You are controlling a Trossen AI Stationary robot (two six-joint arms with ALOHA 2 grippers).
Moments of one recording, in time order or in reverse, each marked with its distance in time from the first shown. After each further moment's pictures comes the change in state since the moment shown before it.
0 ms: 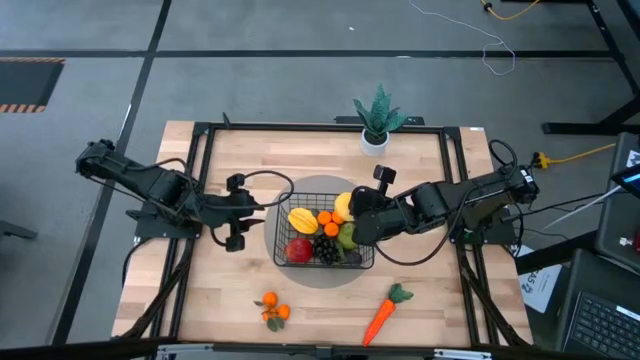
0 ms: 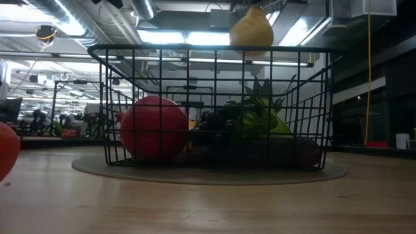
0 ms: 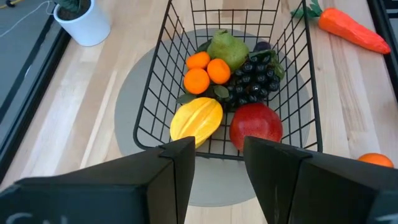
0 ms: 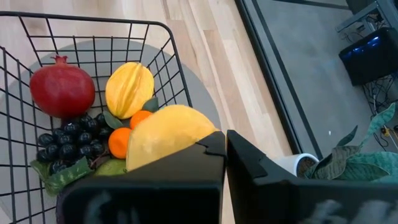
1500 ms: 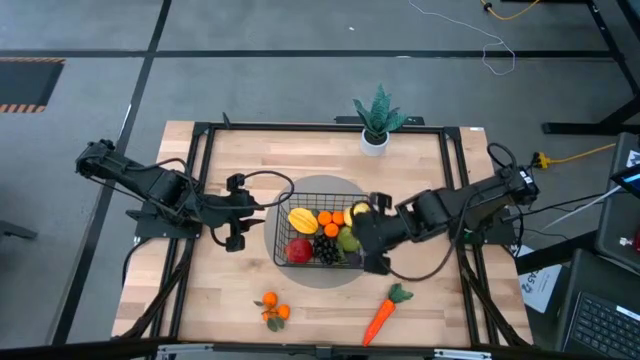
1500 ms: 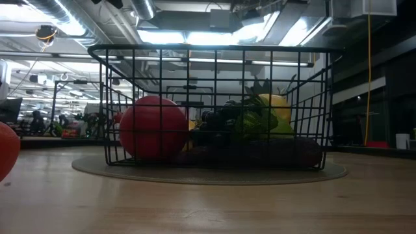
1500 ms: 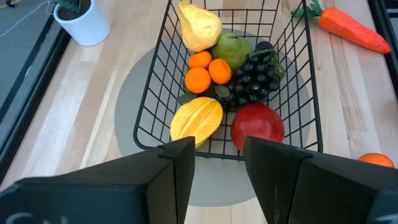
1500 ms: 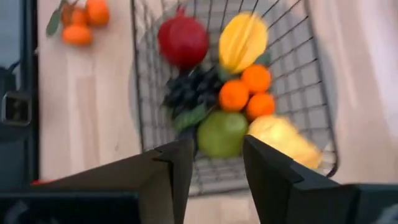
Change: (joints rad) left arm 0.000 0.001 0.000 0.000 0.000 0.000; right arm 0.051 0.009 0.000 -0.023 -0.447 0.100
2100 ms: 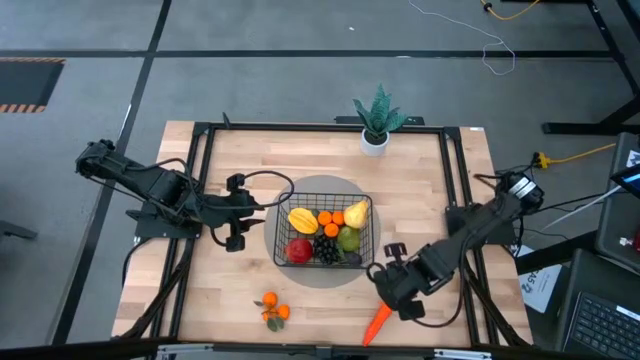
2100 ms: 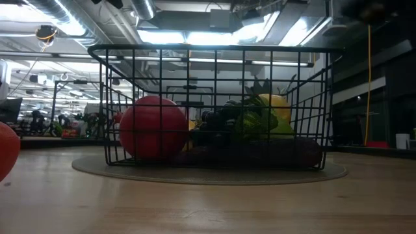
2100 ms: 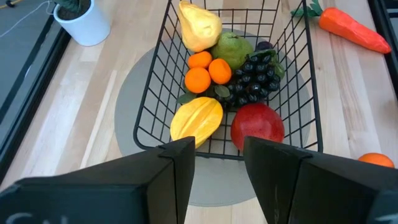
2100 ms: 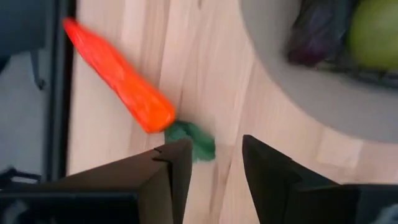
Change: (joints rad) left arm 0.000 0.000 0.000 0.000 0.000 0.000; right arm 0.269 0.006 -0.395 0.158 -0.214 0.058
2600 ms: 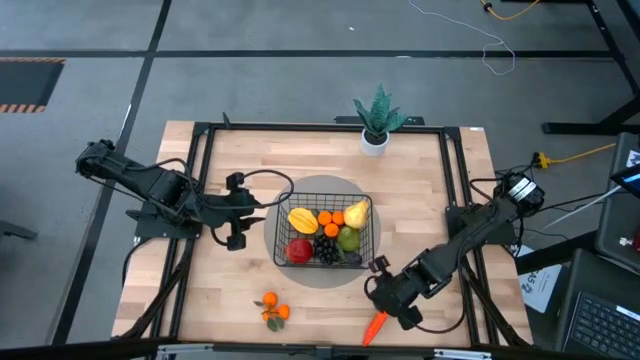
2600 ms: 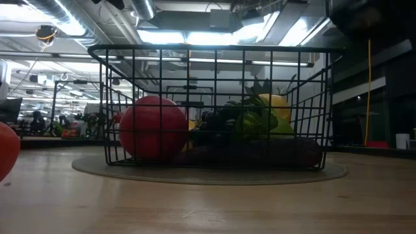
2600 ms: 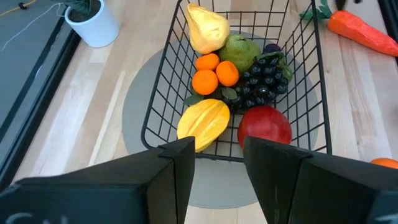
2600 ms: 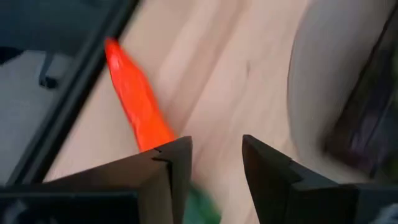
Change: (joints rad) left arm 0.000 0.000 0.000 0.000 -0.030 0.000; right arm 0.022 0.000 -0.180 0.394 0.016 -0.296
